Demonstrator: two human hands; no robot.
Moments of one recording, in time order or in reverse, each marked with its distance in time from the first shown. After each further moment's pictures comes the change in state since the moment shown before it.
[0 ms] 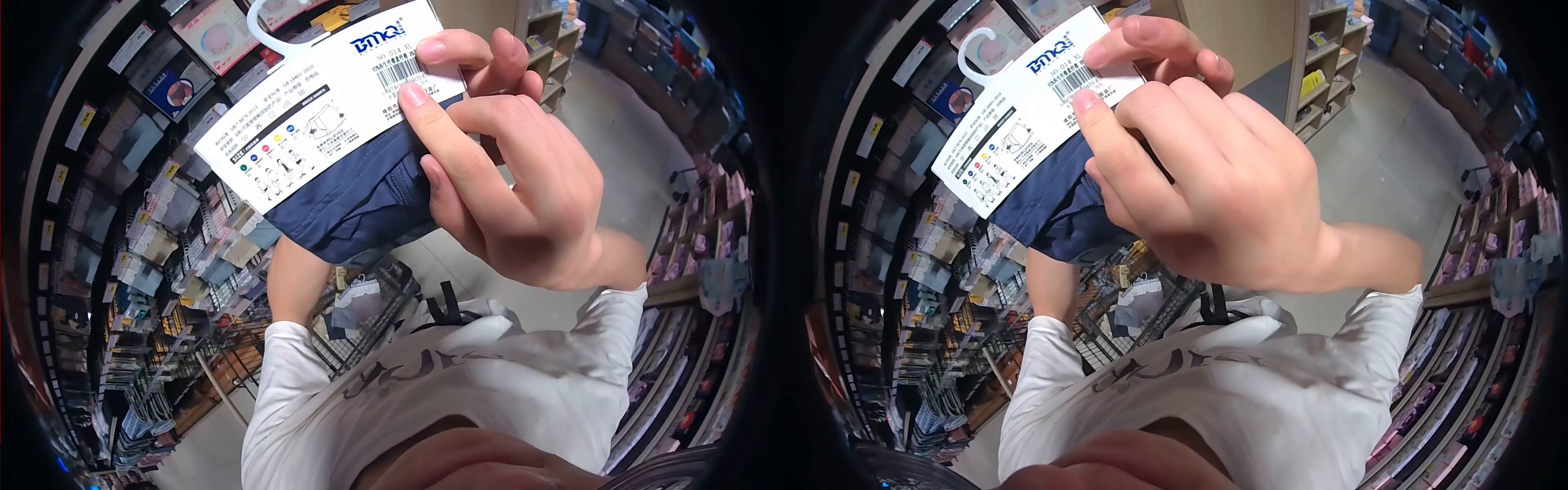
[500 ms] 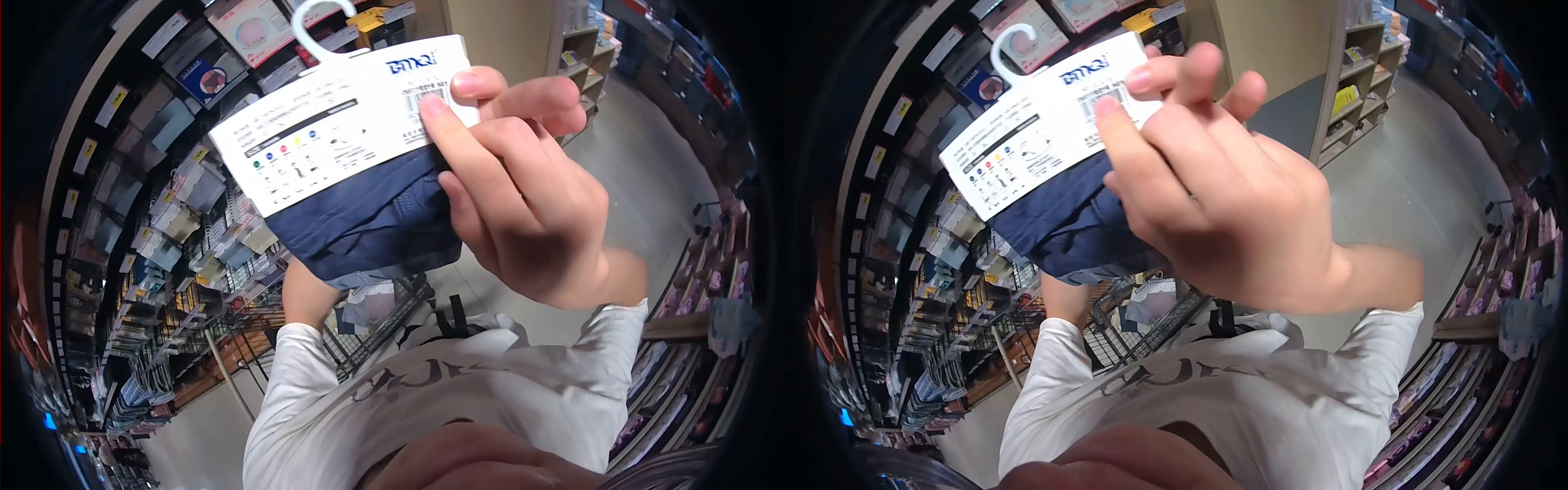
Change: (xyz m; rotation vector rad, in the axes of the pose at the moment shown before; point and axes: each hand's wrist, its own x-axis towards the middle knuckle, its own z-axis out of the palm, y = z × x) left_hand -0.009 0.003 -0.004 0.312 0.160 0.143; right_hand -0.002 0.002 -0.012 0.121 -0.116 0.138
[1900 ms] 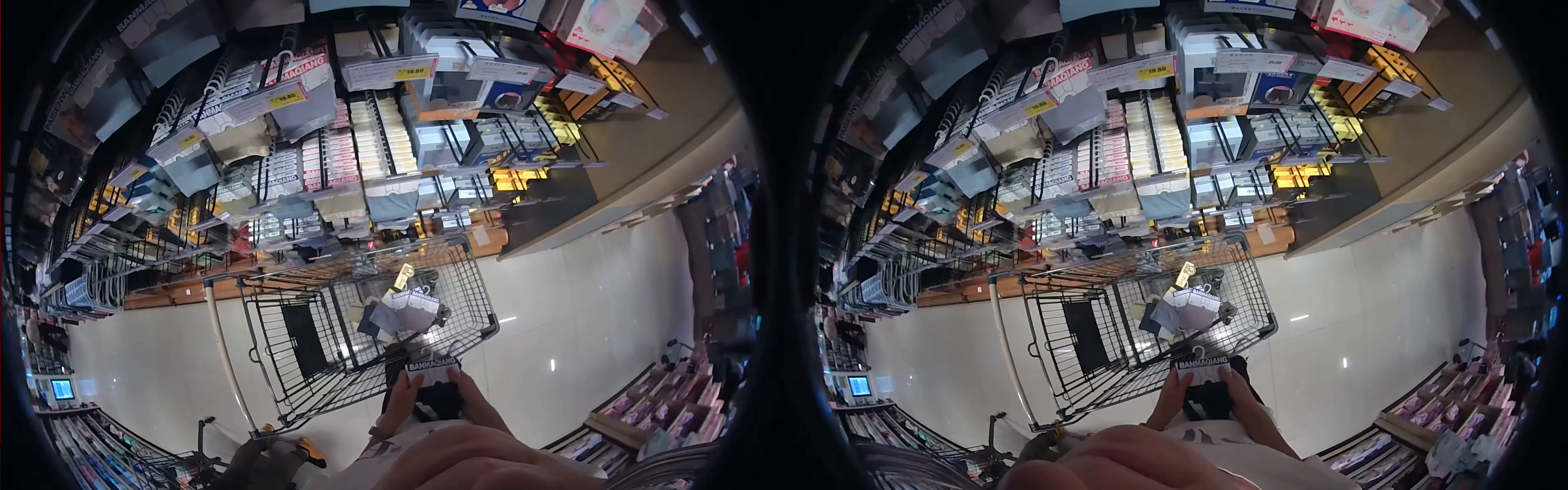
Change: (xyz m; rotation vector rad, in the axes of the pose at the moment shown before) left_hand -0.603 -0.009 -0.157 0.875 1.564 -0.215; right_hand -0.343 -0.260 0.309 1.193 -0.859 2.355
